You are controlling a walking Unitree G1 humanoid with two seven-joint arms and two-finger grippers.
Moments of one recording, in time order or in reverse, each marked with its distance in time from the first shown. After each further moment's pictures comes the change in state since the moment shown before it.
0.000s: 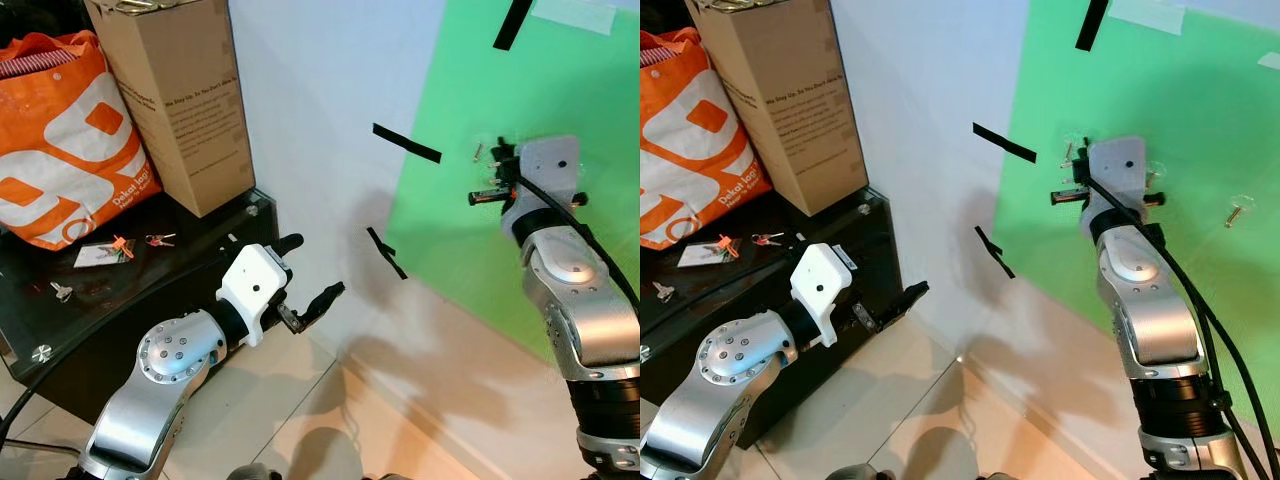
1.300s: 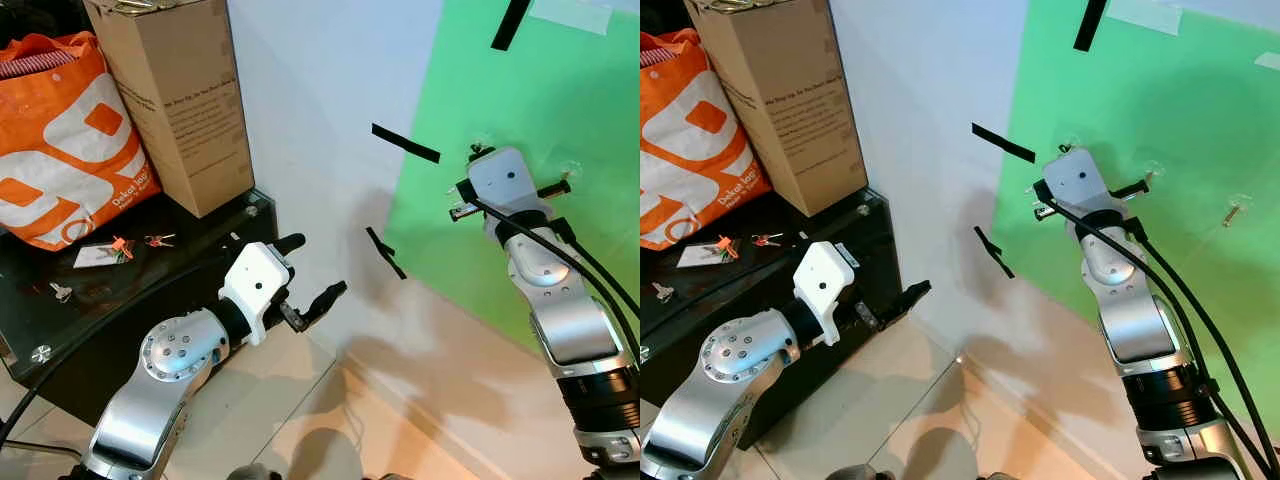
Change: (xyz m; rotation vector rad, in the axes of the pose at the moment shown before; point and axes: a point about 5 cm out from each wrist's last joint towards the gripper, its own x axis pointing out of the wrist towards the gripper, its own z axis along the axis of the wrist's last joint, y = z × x) left arm 0.002 -0.001 0.001 -0.011 0.002 -0.002; right arm 0.005 0.015 -0.006 -0.320 -0.028 0.083
